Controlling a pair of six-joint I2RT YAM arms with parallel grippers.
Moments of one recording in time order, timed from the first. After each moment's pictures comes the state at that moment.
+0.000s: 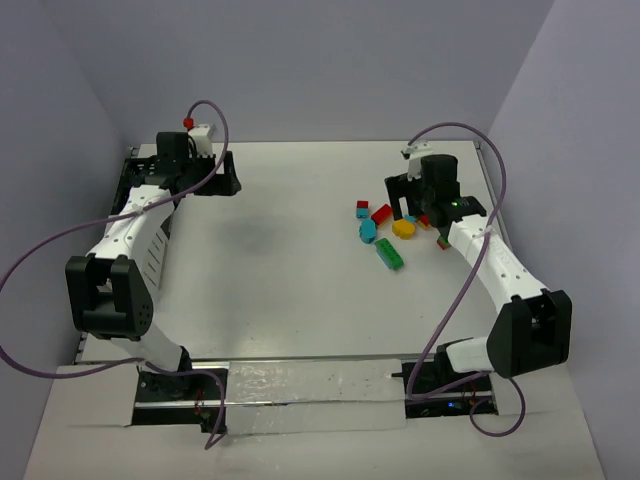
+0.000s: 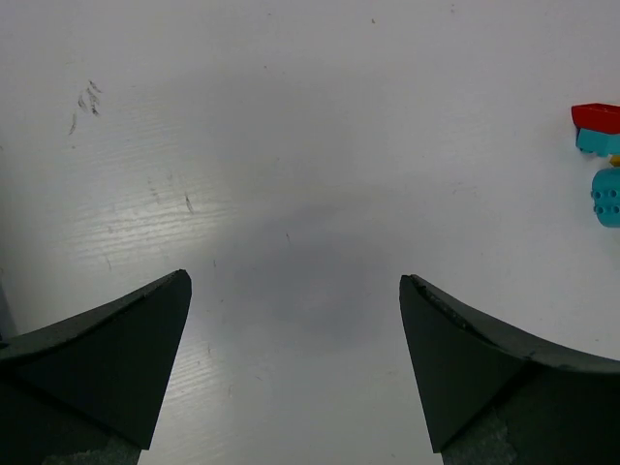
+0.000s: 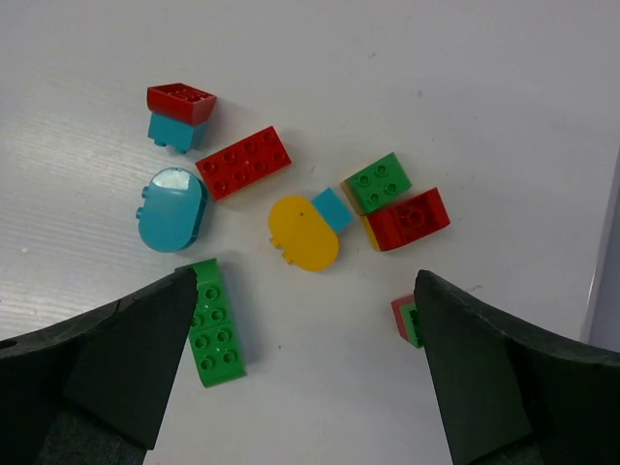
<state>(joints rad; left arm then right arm) -0.11 1.62 1.37 -0.43 0.25 -0.07 0.20 1.34 1.10 -0.41 0.08 -0.14</state>
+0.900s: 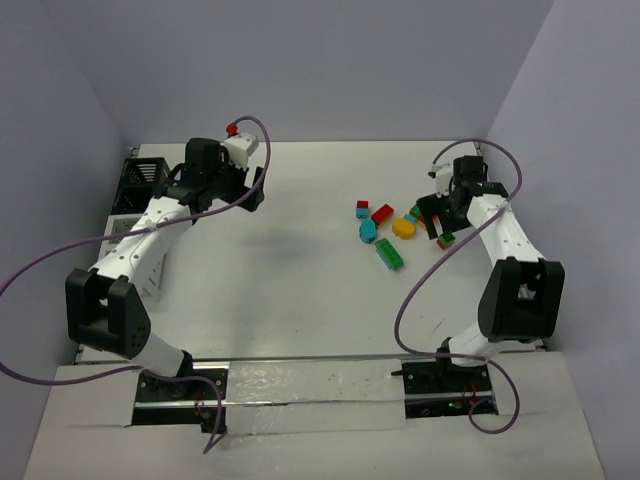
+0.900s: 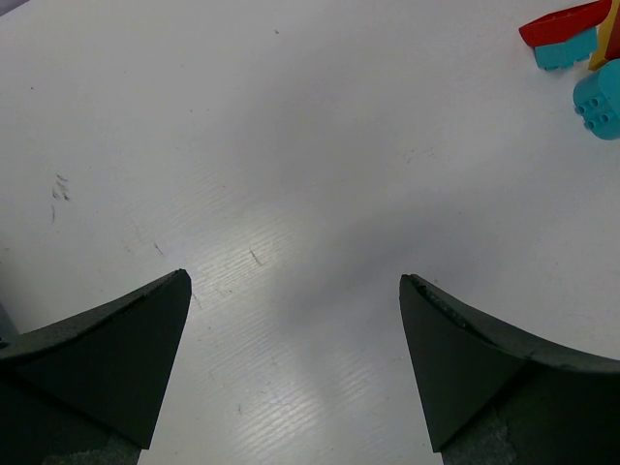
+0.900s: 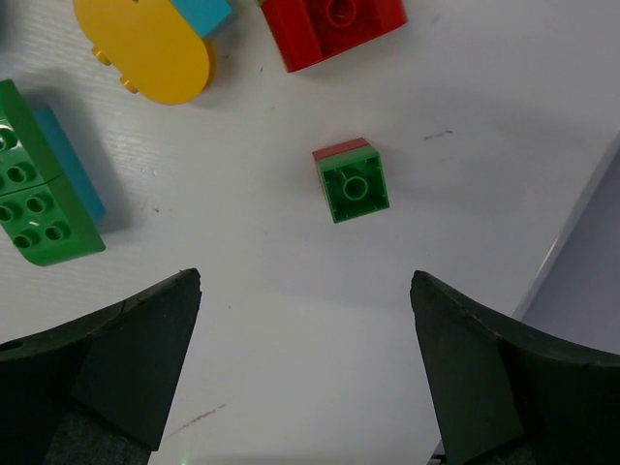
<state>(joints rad) -0.31 1.52 1.30 -0.40 0.18 0.15 -0.08 1.51 1.19 -0.77 -0.02 -0.36</state>
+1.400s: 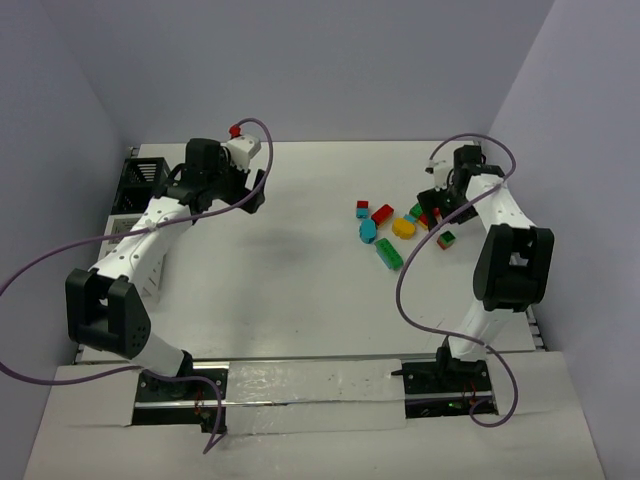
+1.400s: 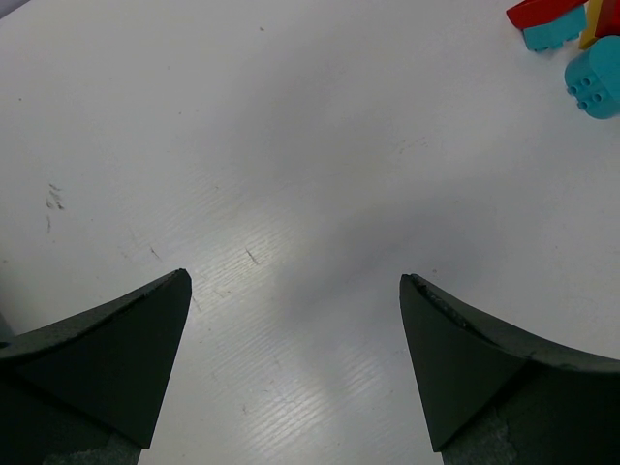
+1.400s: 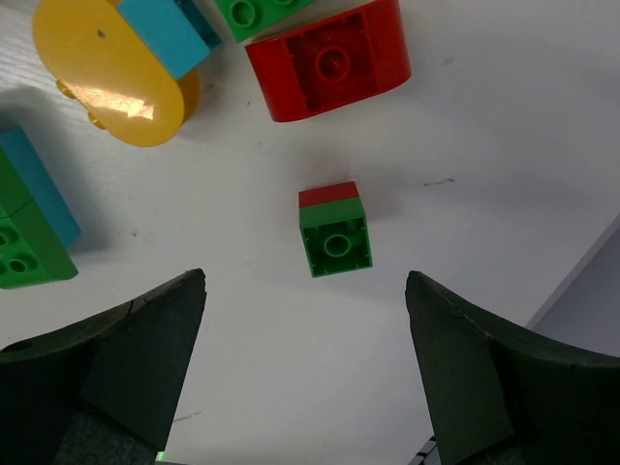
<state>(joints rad) -0.31 1.53 1.30 -0.41 0.21 0.19 -0.12 1.76 1.39 -0.86 -0.08 -0.44</state>
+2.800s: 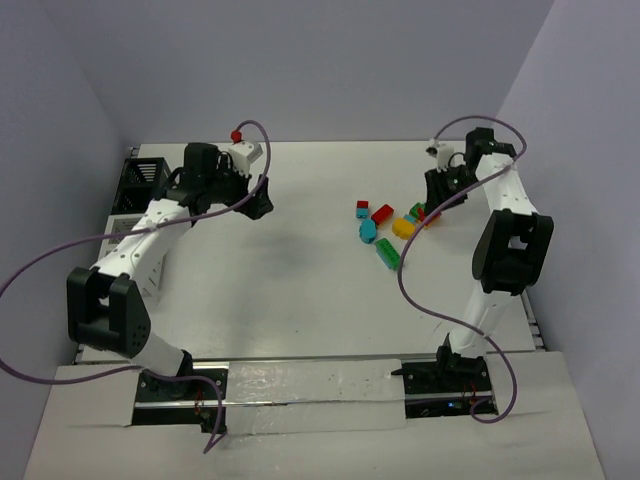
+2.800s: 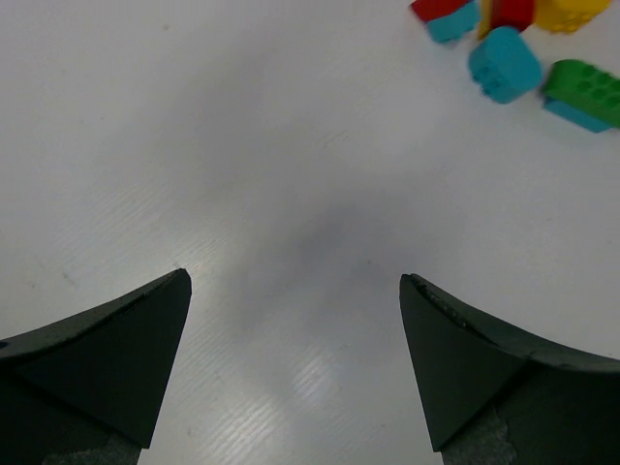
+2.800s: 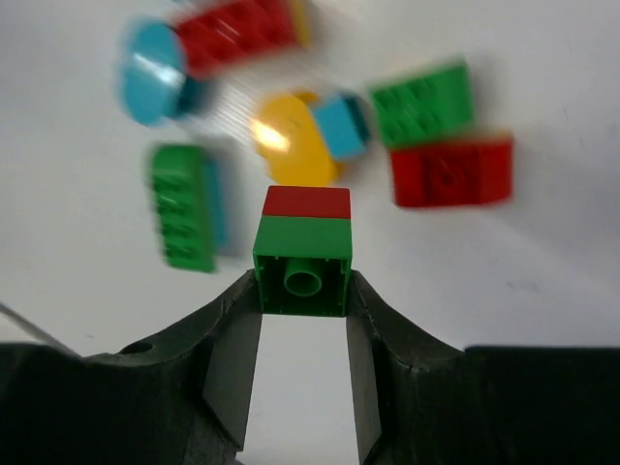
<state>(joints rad) -0.29 1.54 1.28 -0.41 0.40 0.16 -0.18 1.91 1.65 -1.08 -0.43 -0.53</state>
